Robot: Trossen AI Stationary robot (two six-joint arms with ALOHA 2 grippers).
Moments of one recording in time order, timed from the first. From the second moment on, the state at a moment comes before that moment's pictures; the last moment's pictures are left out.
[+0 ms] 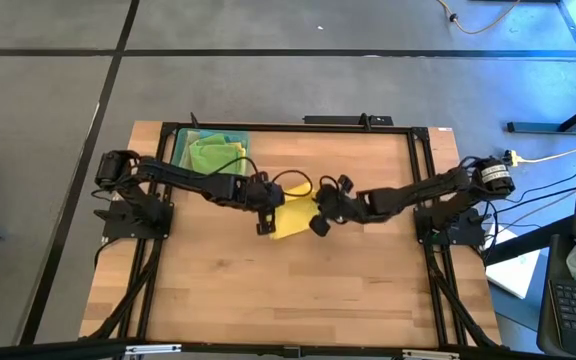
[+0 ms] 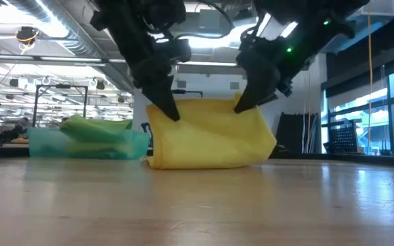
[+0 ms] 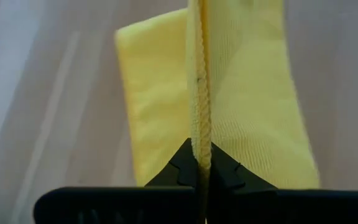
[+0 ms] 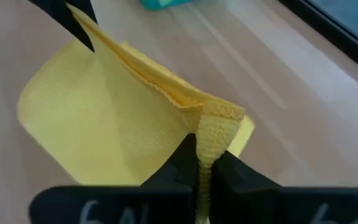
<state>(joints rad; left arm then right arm) 0.01 1.64 1.05 -0.40 -0.22 -0.09 0.10 1.56 0.85 -0.12 0.53 0.43</state>
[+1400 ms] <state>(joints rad) 0.08 1.66 0.96 -0.35 -0.28 -0.12 -0.08 1.79 0.79 0.19 0.30 0.36</state>
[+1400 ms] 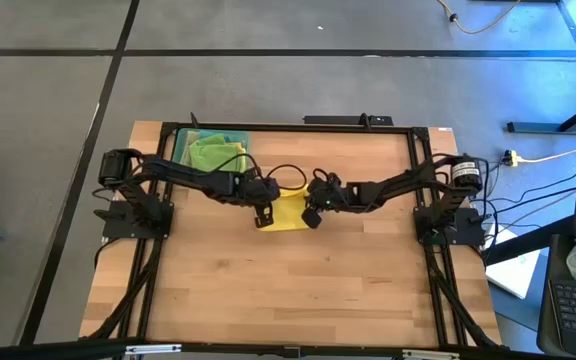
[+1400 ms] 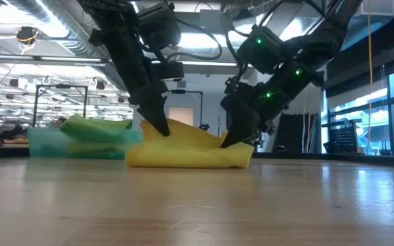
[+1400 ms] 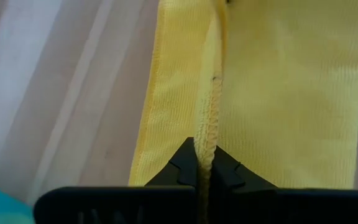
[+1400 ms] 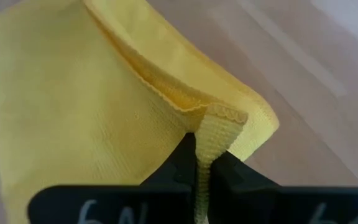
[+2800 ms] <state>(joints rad) 0.08 1.58 0.81 -0.35 -0.34 -0.18 -0.09 1.73 0.89 0.04 0.24 0.48</state>
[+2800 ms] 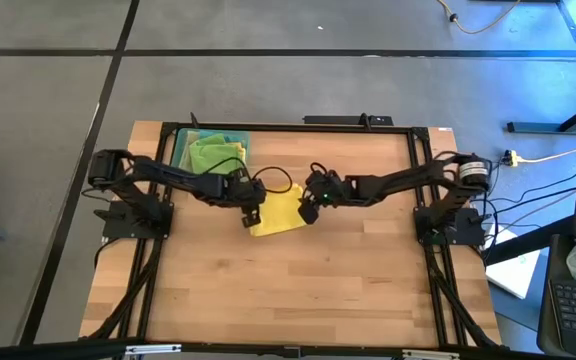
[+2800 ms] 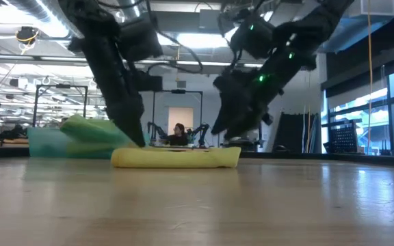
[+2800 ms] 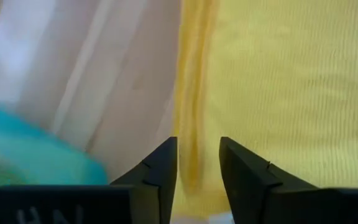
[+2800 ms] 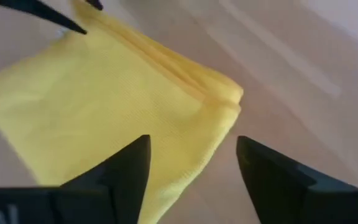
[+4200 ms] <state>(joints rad) -0.20 1.71 0.81 -0.20 -0.21 -0.30 0.17 1.78 0.90 0.00 0.31 0.27</state>
